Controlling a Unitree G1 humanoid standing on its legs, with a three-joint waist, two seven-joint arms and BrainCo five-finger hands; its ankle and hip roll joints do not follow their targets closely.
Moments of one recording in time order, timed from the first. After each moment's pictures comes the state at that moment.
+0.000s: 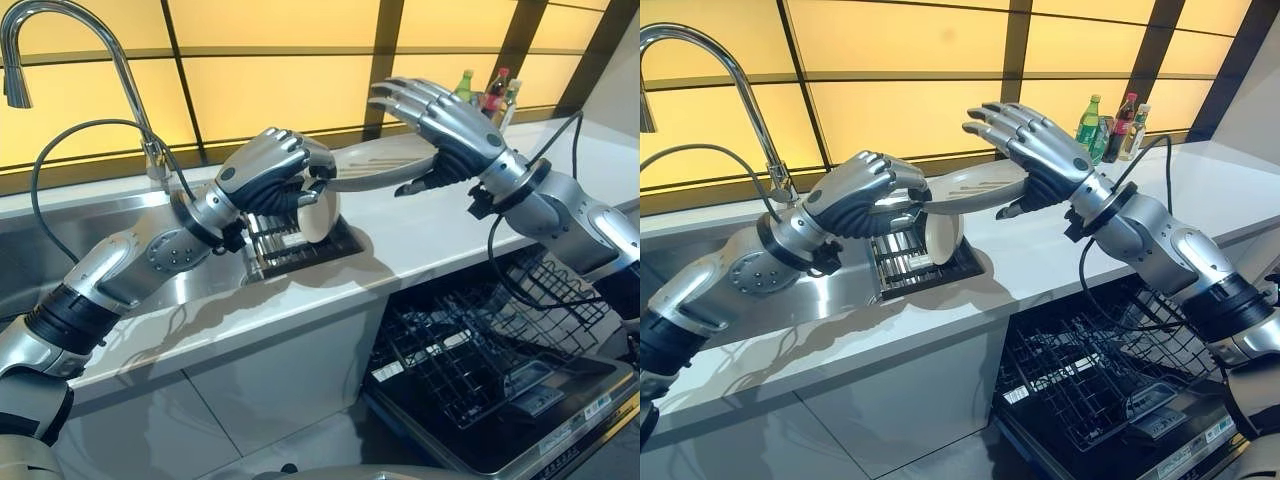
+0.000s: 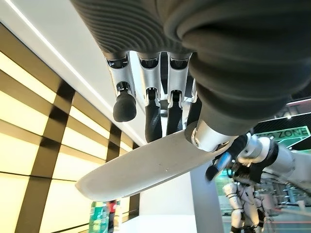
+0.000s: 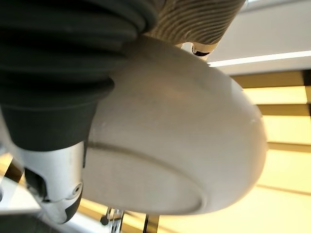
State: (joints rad) left arm -0.70 1.00 -0.51 -0.10 0.25 -0.44 0.18; right arm -0.88 -1.01 0.59 0.10 -0.35 -0.37 -0.19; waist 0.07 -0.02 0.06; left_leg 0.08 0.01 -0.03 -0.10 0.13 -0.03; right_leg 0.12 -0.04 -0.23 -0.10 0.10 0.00
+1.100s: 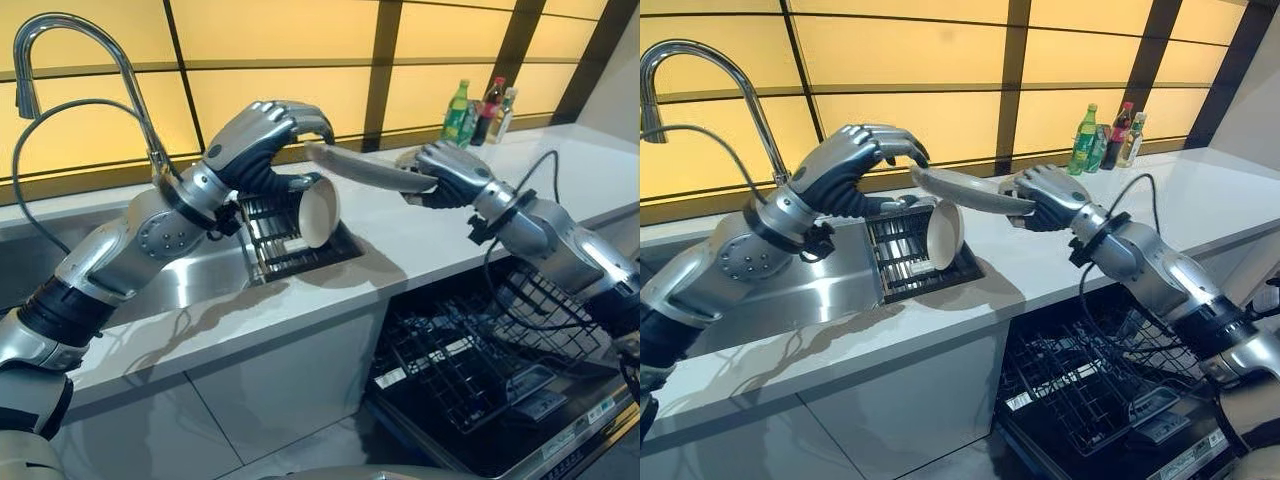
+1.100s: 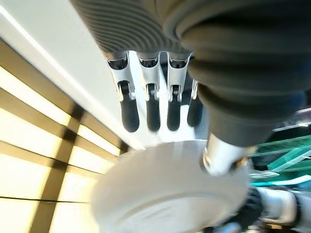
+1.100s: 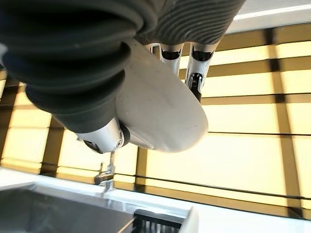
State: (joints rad) left arm -0.64 1.03 -0.40 -0.09 0.26 -0.34 0.23; right arm -0.66 -0.98 0.45 0.12 -0.32 -0.32 -0.07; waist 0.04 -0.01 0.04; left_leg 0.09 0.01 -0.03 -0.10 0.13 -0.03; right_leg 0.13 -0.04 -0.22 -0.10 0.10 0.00
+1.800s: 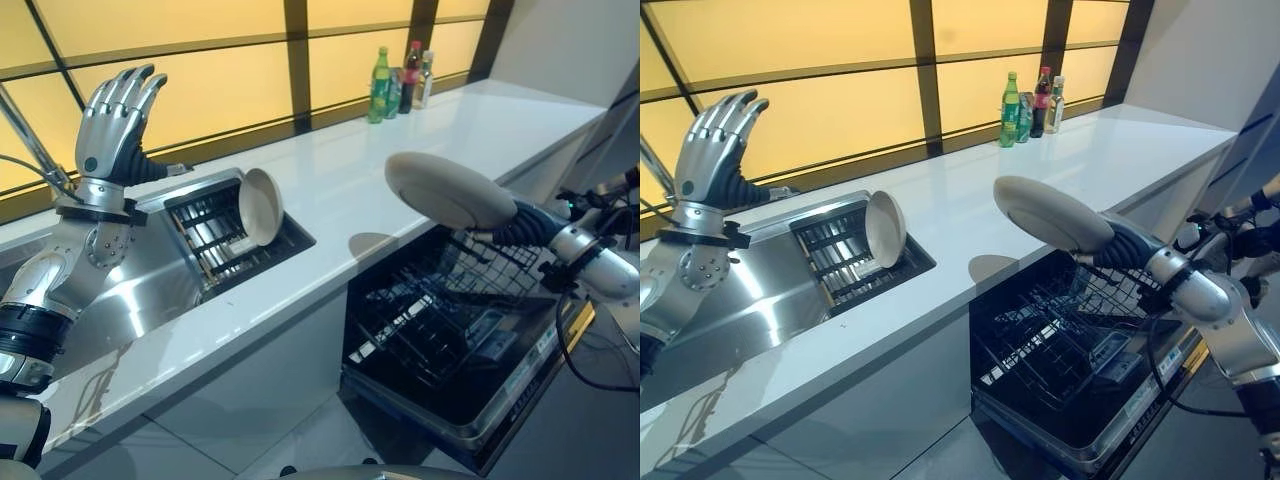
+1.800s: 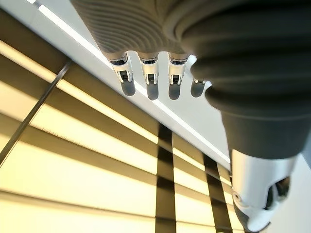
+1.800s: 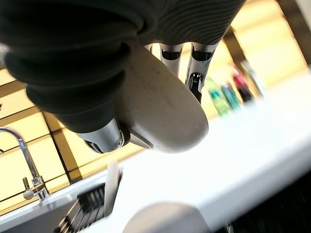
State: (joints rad) left arm -0.53 1.06 -0.26 0.36 0.46 -0.17 0.59; right arm -0.21 -1.03 0.08 0.06 0.05 -0.27 0.34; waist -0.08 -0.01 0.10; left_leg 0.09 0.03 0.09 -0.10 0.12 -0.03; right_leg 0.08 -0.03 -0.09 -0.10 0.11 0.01
